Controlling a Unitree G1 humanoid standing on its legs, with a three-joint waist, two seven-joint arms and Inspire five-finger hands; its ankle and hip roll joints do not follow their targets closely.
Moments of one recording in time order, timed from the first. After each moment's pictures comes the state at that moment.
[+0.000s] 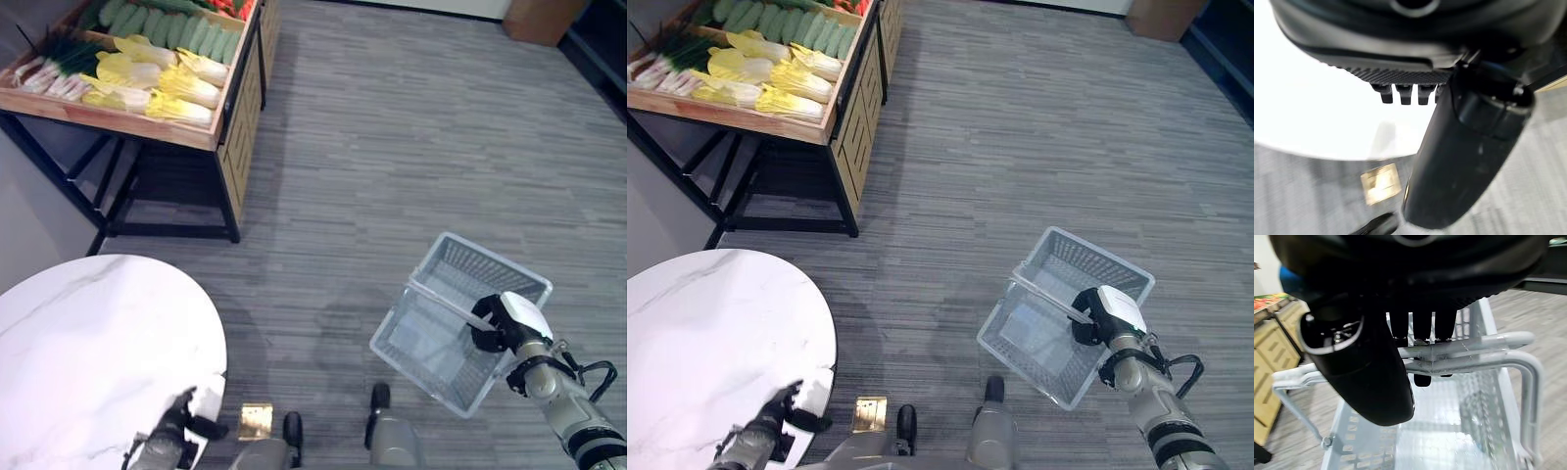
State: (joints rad) left arm -0.12 0.39 -0.20 1.17 -0.04 -0.14 0.13; right arm -0.03 -0.70 0.16 0.66 -0.38 -0.11 -0.21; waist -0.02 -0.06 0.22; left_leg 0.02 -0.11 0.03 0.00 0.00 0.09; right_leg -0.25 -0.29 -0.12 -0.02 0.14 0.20
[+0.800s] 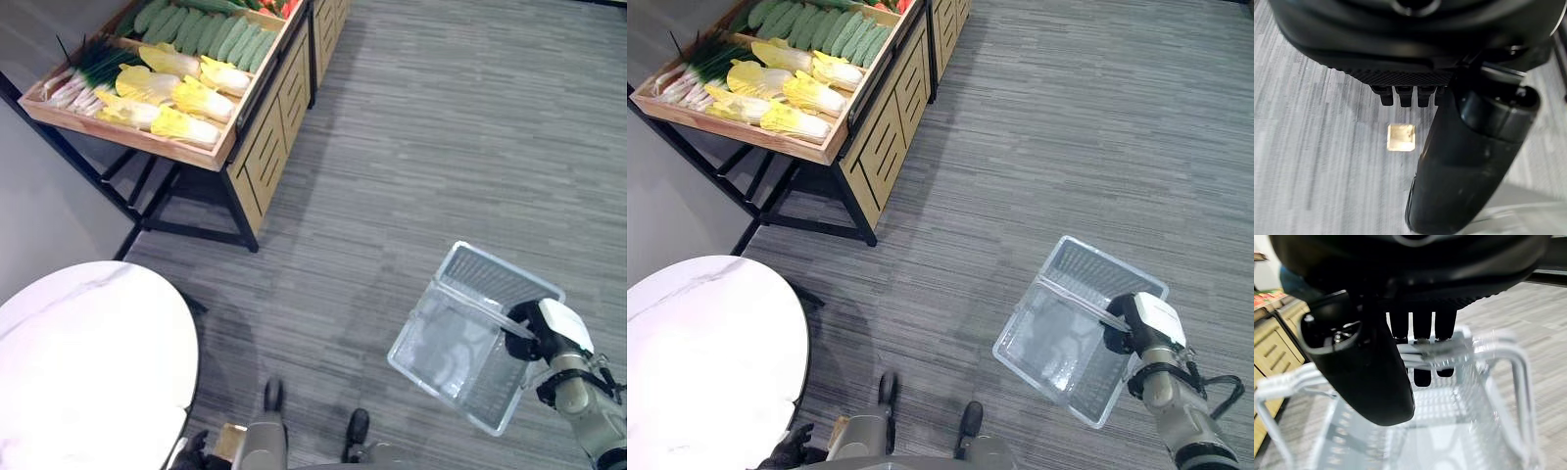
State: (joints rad) left arm 0.04 0.26 -0.12 1.31 0.03 -0.13 0.13; right arm 0.01 -0.73 0.08 0.56 -0.38 -0.10 -0.26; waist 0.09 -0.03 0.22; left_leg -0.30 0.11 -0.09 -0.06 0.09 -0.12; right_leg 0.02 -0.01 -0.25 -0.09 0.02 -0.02
